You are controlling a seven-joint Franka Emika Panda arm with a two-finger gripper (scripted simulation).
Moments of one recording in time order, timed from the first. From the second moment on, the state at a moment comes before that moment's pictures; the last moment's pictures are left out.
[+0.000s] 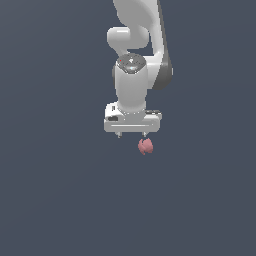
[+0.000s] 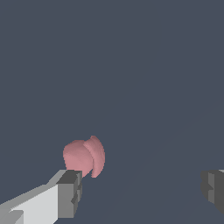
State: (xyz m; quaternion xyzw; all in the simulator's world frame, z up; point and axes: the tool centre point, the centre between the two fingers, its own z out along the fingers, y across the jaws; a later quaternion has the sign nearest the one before) arm -0.001 0.015 0.179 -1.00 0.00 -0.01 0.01
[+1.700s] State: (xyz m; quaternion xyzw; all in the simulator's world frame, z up) arm -0.033 0.085 0.091 -0.99 -0.12 0.00 0.00
